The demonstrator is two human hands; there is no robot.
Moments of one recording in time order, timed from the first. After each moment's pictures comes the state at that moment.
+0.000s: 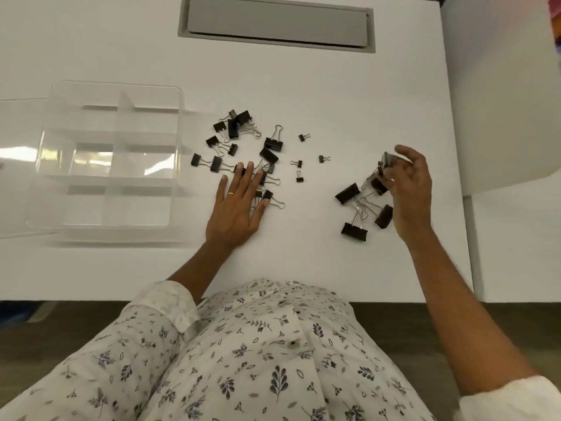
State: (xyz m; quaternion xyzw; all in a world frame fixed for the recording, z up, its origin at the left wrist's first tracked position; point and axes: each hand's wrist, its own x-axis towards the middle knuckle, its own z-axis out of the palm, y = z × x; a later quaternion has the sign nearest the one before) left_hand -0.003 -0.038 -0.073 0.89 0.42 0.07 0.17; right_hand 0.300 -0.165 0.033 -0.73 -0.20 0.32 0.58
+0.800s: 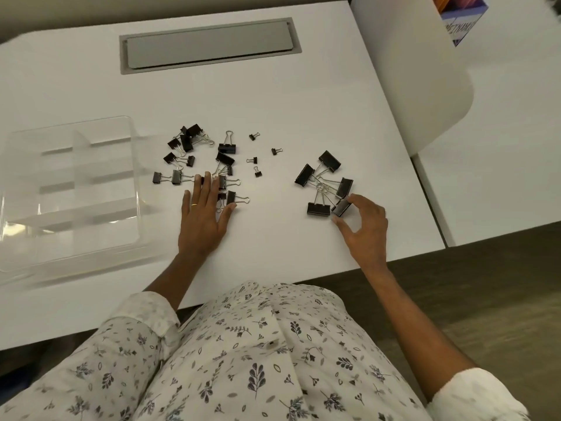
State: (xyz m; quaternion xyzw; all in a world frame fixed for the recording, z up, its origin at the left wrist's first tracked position) left_hand -0.009 -0.048 -0.075 0.89 0.41 0.08 0.15; right_hand 0.251 -0.301 -0.045 -0.87 -0.35 0.08 0.33
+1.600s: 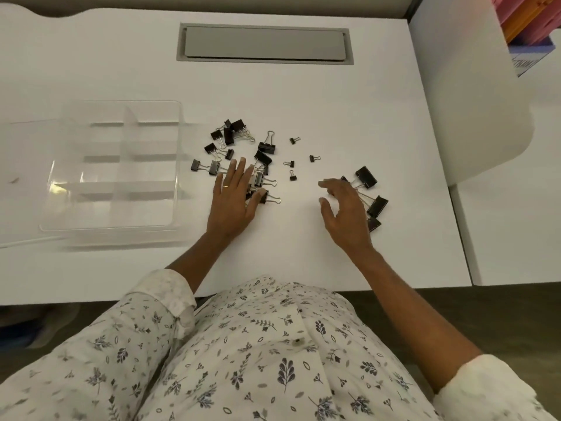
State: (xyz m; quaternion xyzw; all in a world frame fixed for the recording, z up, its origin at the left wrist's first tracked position) left_hand 0.003 -0.029 -0.067 0.88 0.42 0.14 0.18; right_hand 0.220 -0.193 -0.018 -0.77 -0.51 0.13 0.37
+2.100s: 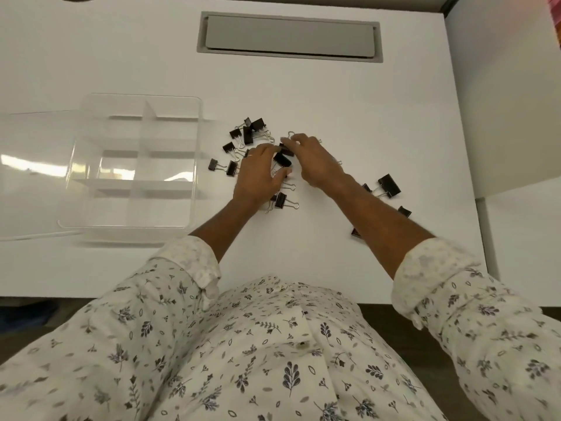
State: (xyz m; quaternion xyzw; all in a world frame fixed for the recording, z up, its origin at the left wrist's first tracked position) left_hand 0.043 0.026 -0.047 0.84 0.44 0.15 0.28; right_hand 0.214 -0.015 -0.026 -0.71 -0.67 0.20 0.05
